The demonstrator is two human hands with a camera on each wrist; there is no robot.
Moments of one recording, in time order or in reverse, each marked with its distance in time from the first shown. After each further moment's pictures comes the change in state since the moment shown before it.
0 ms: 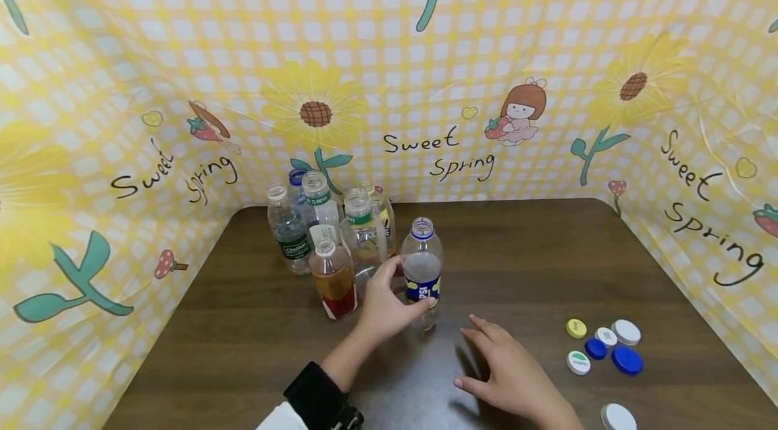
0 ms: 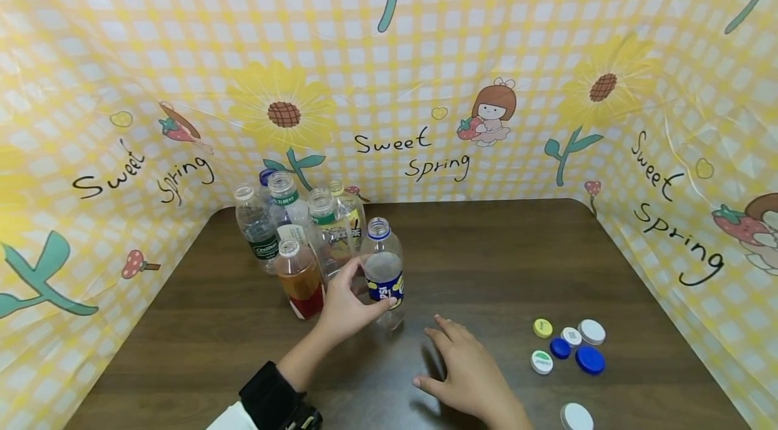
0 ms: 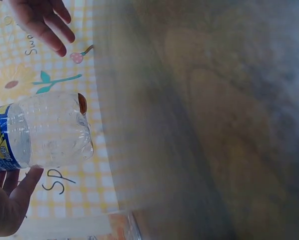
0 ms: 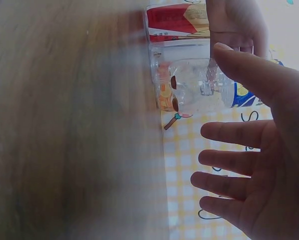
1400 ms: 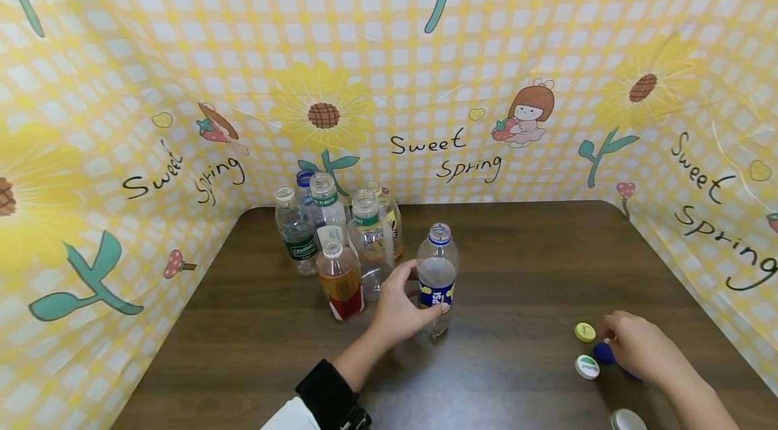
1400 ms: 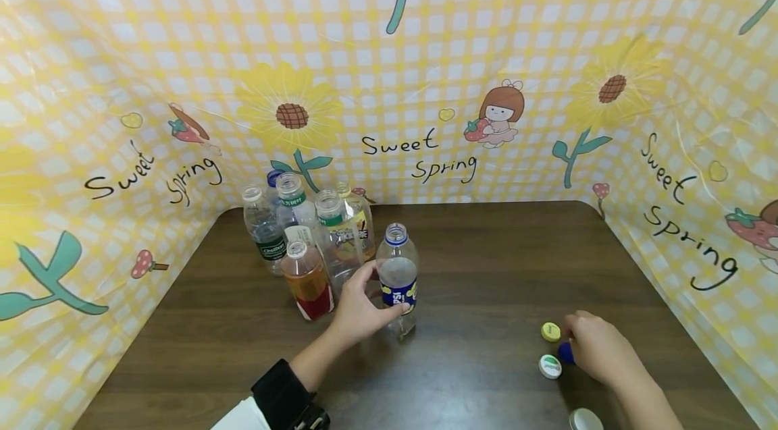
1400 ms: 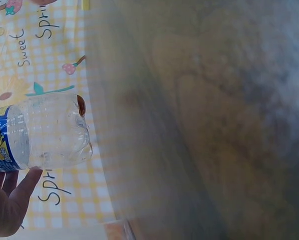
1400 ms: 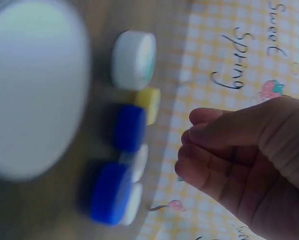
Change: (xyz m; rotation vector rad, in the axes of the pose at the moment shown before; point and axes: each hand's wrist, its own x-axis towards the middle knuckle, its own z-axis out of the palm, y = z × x) left_hand 0.000 -0.004 0.008 -0.019 -0.046 -0.009; right_hand -0.044 0.129 -0.094 -0.217 -0.019 0.172
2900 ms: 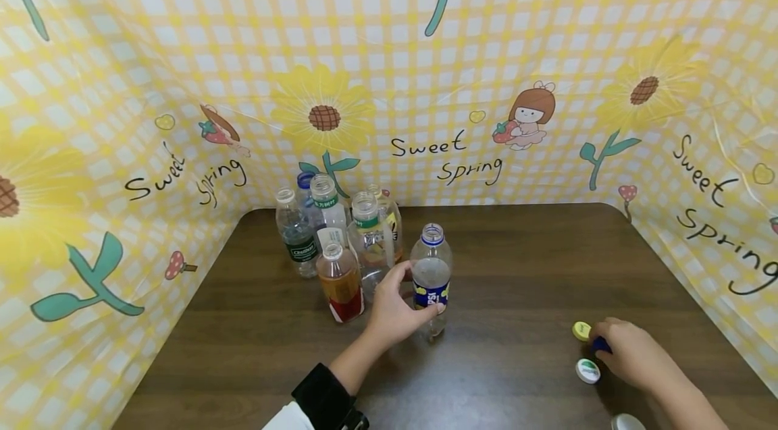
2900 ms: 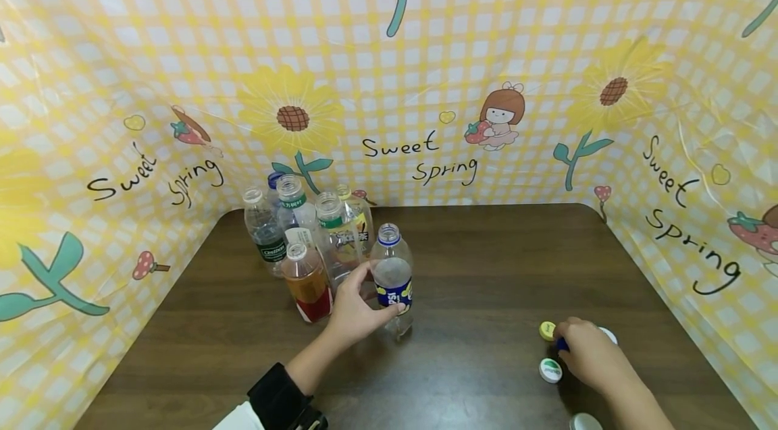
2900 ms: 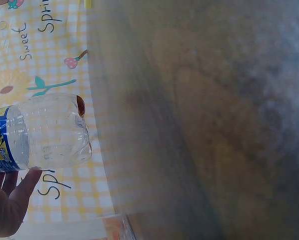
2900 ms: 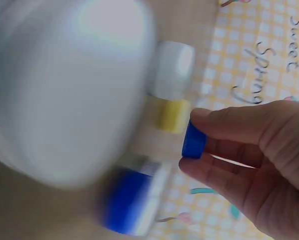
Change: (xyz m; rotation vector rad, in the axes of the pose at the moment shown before) left_hand -0.001 0.002 -0.006 -0.018 0.021 -0.013; right_hand 0.004 0.002 0.016 -0.027 0.023 -0.080
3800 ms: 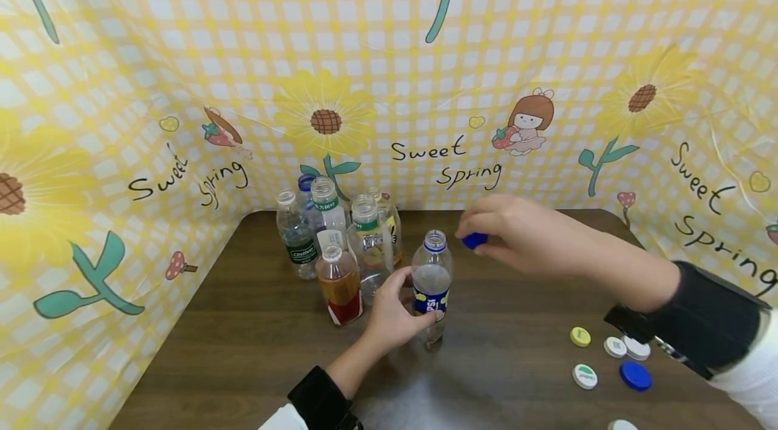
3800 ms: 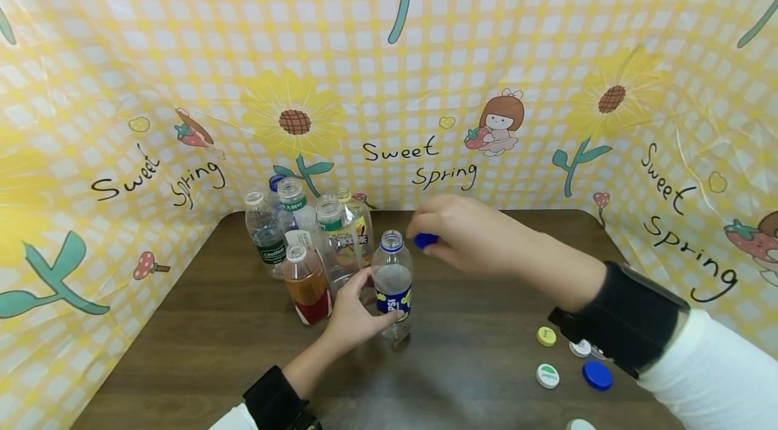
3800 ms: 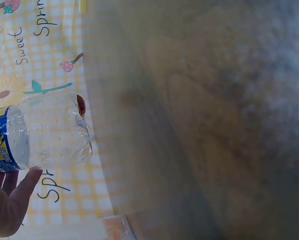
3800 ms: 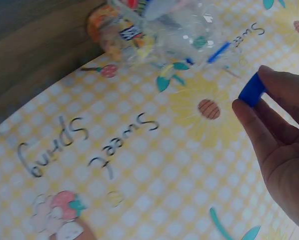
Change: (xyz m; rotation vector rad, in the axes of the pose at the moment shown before) left_hand -0.003 -0.003 0.002 0.014 -0.018 0.010; right_hand 0.134 -0.168 -0.171 0.065 0.112 -0.769
